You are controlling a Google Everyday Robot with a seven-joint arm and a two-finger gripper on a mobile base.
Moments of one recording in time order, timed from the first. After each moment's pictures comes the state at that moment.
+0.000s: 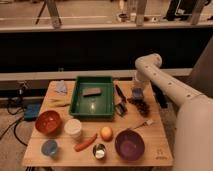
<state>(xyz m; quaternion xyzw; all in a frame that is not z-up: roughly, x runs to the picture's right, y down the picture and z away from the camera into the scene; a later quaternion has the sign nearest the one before) 0.216 0.010 0.907 -0.16 -0.19 -0.67 0.70</state>
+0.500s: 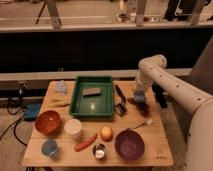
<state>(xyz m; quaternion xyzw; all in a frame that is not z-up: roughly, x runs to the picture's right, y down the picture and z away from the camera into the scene) 0.222 0.022 0.875 -0.15 -0.19 -0.67 0.70</state>
